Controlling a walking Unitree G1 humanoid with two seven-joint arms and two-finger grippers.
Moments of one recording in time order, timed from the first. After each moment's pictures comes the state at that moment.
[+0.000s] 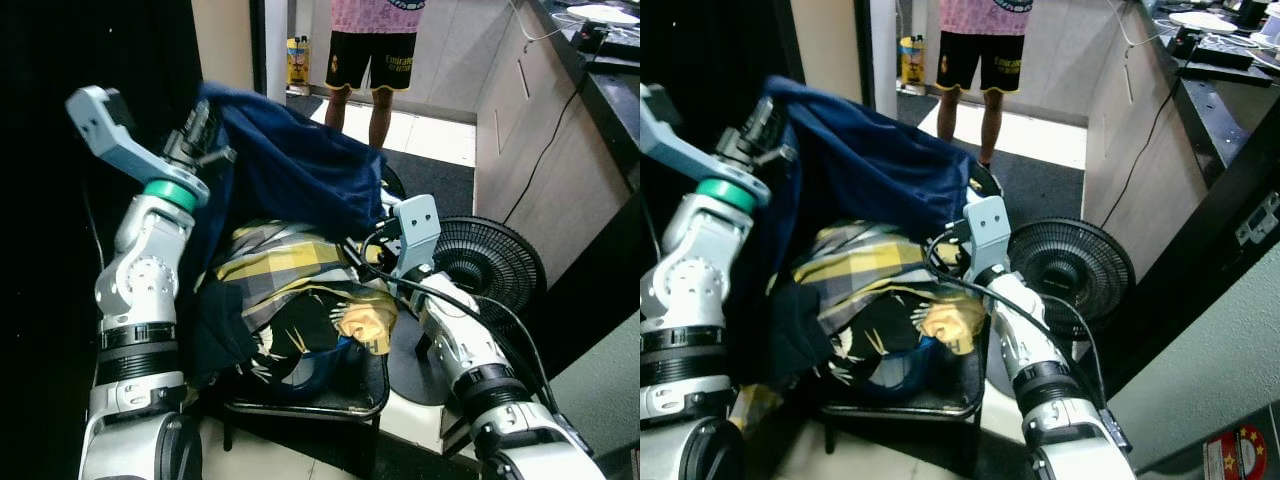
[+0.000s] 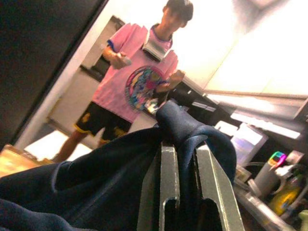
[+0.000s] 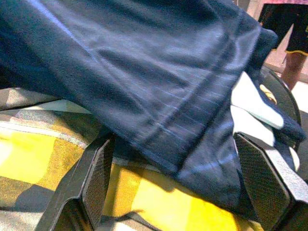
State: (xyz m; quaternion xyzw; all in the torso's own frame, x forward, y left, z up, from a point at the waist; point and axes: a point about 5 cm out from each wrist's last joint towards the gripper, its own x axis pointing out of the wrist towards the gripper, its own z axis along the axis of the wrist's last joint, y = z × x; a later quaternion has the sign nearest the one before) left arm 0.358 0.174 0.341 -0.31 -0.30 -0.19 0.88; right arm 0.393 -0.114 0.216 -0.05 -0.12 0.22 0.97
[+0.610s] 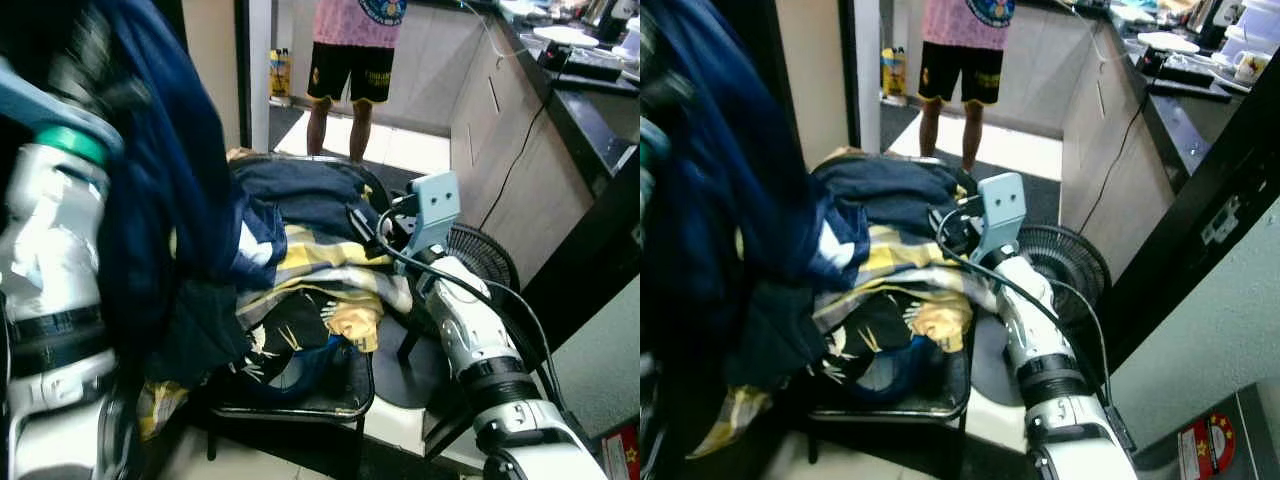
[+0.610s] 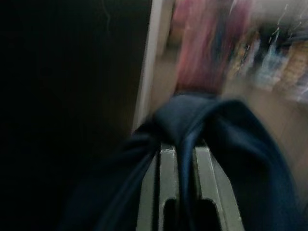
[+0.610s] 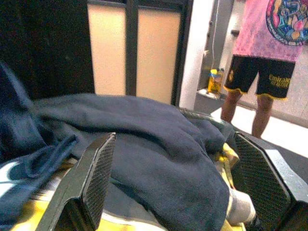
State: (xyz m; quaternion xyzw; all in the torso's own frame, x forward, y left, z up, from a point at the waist) left arm 0.349 0.216 0.310 -0.01 -0.17 -0.01 0.98; right arm 0.384 -0.113 0.252 -0.01 -0.19 0.20 0.96
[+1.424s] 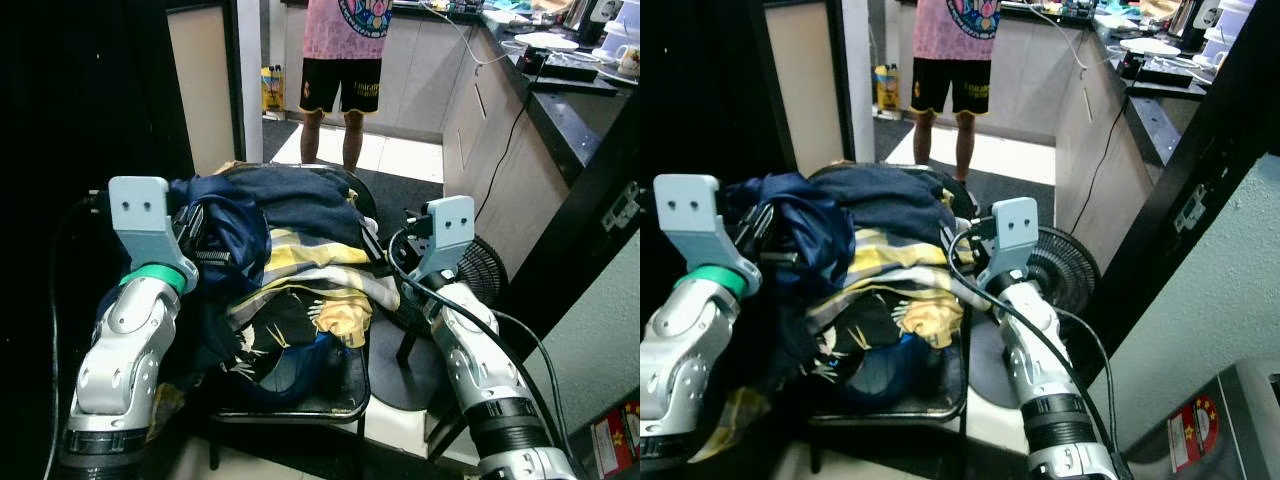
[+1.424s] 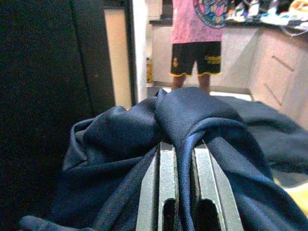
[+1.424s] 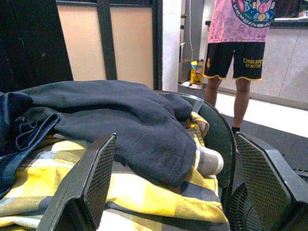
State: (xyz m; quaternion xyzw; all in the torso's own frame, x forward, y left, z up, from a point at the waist) left arm 0.326 0.185 0.260 0.00 -0.14 0.00 0.99; right arm 0.369 -0.127 0.227 0.01 -0.16 0.15 0.98
